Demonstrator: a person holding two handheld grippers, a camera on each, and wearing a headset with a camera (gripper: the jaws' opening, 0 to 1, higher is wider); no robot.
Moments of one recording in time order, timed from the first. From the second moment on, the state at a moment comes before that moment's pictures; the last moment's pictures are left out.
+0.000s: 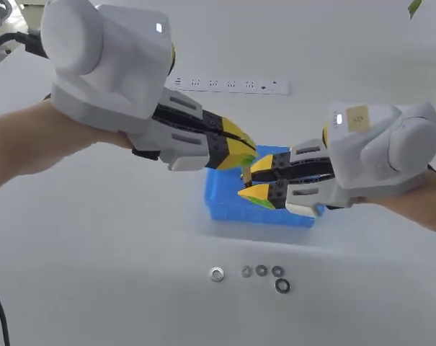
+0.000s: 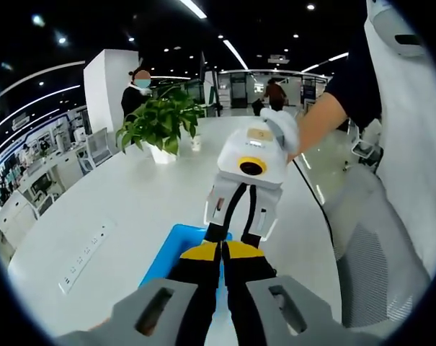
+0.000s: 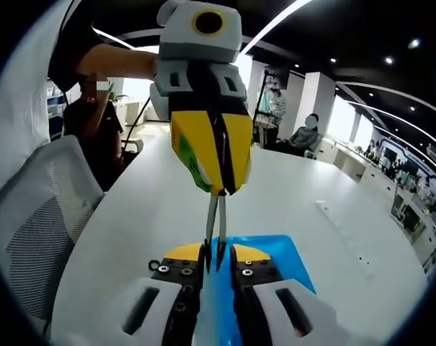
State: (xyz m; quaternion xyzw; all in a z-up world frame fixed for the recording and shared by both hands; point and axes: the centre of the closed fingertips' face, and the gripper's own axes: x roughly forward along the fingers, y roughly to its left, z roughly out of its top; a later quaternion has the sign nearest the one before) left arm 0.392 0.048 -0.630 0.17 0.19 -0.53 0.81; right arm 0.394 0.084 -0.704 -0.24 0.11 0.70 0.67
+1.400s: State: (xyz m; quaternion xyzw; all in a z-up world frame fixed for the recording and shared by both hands) left arm 0.329 0.075 -0.691 0.16 0.24 -0.52 0.80; right arm 0.340 -0.004 -0.742 -0.18 0.20 0.60 0.75
